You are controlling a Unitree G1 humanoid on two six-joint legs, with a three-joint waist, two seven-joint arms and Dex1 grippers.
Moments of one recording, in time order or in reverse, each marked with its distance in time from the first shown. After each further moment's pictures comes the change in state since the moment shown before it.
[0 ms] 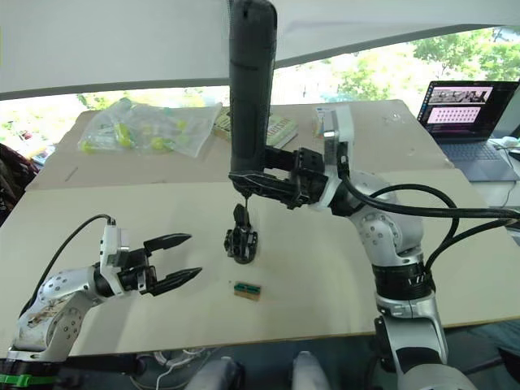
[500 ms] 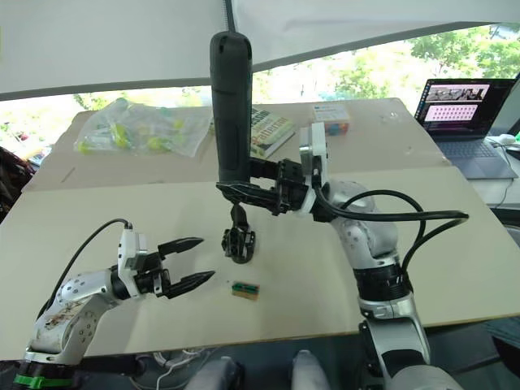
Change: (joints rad) left arm -0.013 -0.055 -0.069 -0.021 0.039 0.003 0.054; right arm 0.011 0.112 0.055 0.104 -0.140 -0.089 0.024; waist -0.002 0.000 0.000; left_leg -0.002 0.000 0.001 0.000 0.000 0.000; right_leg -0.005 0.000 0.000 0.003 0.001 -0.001
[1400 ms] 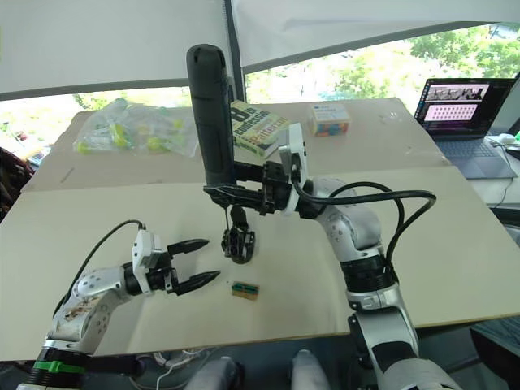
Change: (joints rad) left arm -0.066 -0.024 -0.052 0.171 0.077 -0.086 -0.042; right arm -0.060 0.035 0.022 0.063 -0.033 0.055 0.032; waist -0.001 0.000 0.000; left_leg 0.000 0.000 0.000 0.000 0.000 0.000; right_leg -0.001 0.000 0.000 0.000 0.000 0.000
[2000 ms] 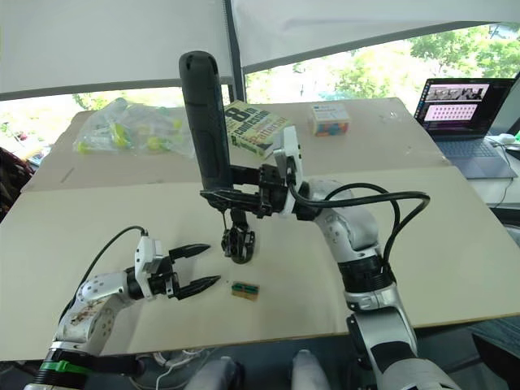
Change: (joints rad) left arm 0.001 -0.031 -0.004 0.090 0.023 -0.096 -0.038; right arm 0.000 0.008 0.015 0.003 -0.015 -0.003 0.009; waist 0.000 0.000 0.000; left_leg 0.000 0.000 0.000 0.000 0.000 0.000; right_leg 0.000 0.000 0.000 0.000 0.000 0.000
